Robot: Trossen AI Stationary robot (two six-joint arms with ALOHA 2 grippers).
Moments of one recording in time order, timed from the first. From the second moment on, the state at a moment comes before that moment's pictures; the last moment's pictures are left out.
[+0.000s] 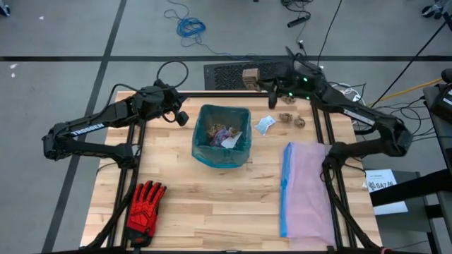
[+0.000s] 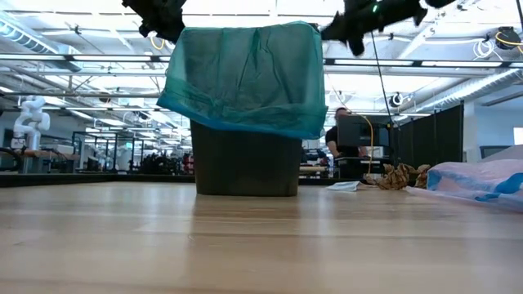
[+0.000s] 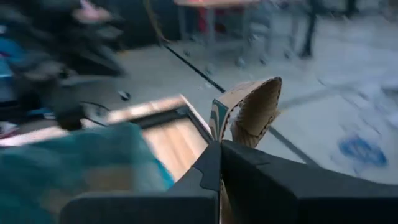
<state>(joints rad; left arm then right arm) 0.37 0.98 1.02 -0.48 -0.35 0.04 -0.62 1.17 1.04 -0.02 -0.25 0.02</state>
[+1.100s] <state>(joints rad) 0.37 1.00 0.67 0.41 0.01 0.06 -0.33 1.13 1.04 -0.27 -0.01 -0.12</state>
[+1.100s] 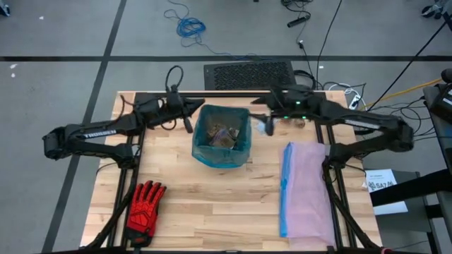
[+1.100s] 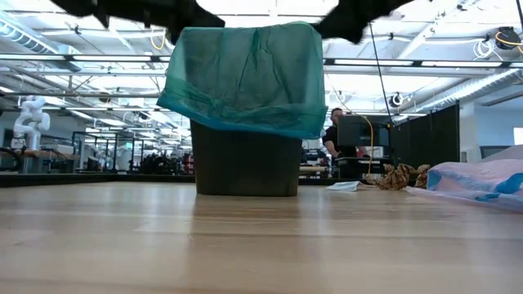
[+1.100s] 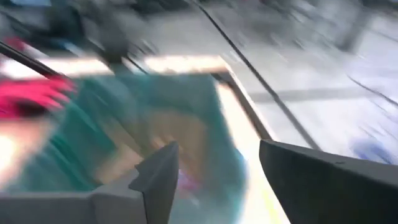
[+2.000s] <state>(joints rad) 0.40 1.00 0.47 0.61 0.12 0.06 -0.76 1.27 0.68 -0.53 0.19 -0.14</state>
